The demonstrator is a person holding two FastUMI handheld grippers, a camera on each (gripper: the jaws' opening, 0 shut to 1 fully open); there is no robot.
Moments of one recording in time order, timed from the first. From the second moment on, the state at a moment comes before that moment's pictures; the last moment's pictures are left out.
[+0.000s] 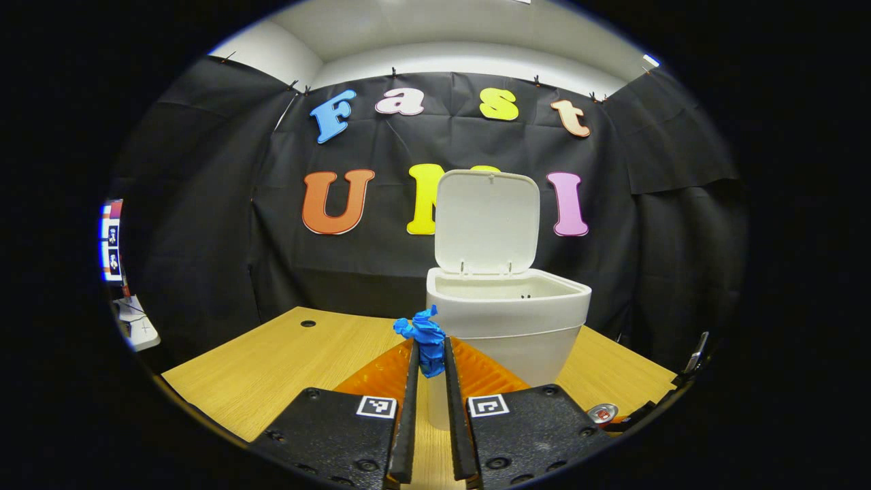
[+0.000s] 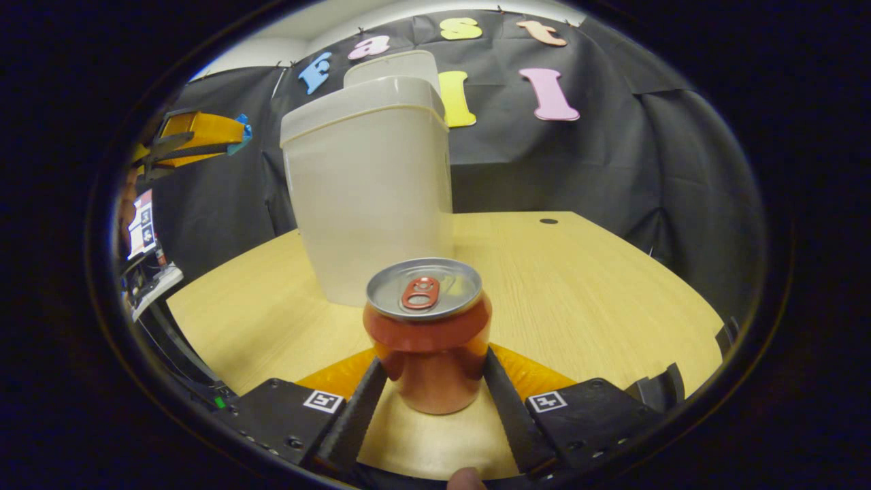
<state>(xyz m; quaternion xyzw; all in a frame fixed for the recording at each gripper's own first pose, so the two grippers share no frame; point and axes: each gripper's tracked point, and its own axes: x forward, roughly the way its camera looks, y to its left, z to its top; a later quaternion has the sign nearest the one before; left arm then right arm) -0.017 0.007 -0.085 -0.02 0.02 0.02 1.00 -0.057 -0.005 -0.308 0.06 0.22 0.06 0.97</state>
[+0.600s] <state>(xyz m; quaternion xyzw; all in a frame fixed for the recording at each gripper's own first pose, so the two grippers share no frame) 0.022 0.009 -0.025 -0.02 -0.01 0.01 1.00 -0.057 -0.035 -0.267 0.06 0.19 0.05 0.98</state>
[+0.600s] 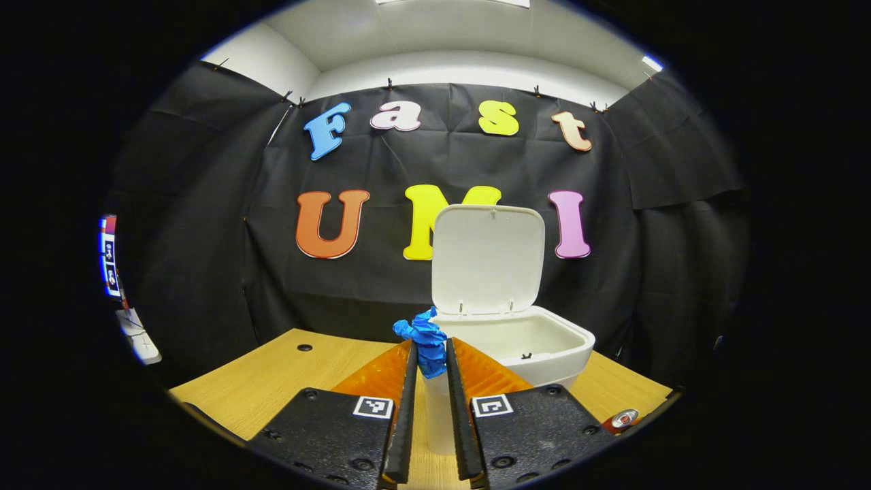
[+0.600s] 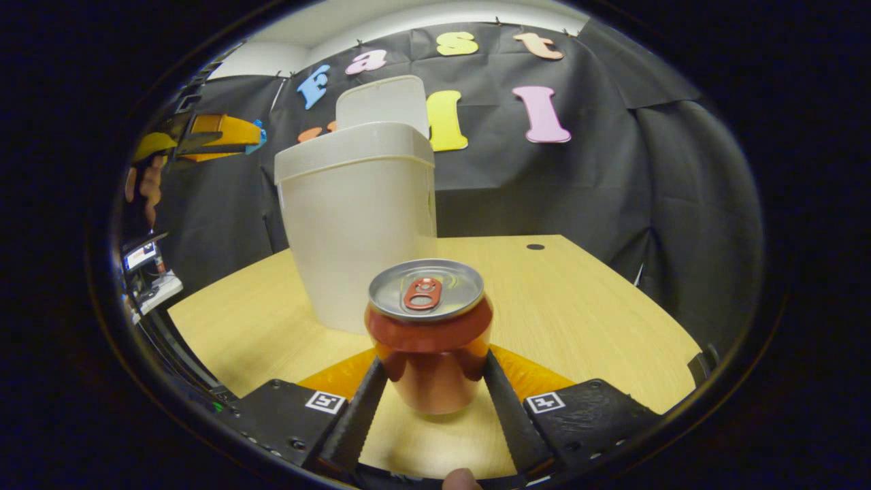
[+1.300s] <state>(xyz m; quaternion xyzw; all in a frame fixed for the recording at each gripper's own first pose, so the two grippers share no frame) 0.087 -0.031 -0.018 -0.01 0.01 -0.03 1.00 -0.055 -0.062 -0.246 0.05 0.17 0.04 0.98</state>
